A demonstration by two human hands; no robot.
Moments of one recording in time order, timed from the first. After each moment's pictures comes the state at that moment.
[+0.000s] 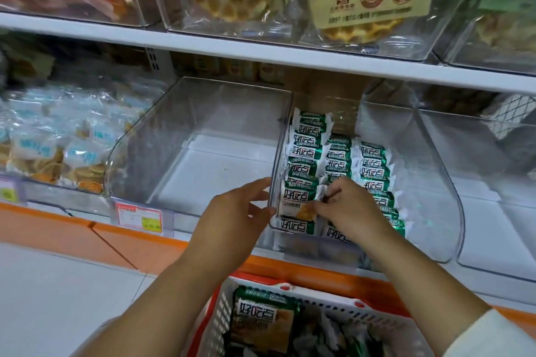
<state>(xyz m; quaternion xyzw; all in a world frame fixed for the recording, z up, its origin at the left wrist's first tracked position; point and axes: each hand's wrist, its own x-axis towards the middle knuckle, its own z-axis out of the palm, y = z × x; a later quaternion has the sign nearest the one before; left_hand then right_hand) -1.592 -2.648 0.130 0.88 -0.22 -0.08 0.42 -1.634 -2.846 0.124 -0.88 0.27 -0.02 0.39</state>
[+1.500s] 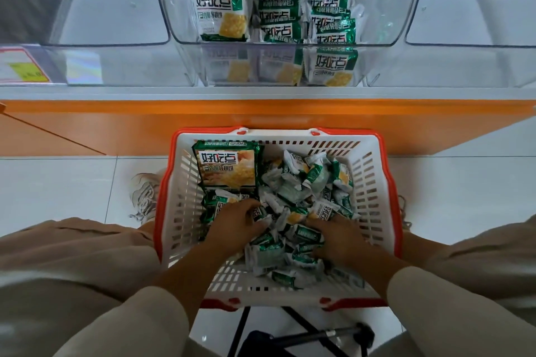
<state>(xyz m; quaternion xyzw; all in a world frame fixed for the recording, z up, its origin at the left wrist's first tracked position) -1.761 -2.623 -0.128 0.86 -0.24 -0.38 0.24 -1.901 -2.826 -0.109 -0.88 0.18 0.39 0.19</state>
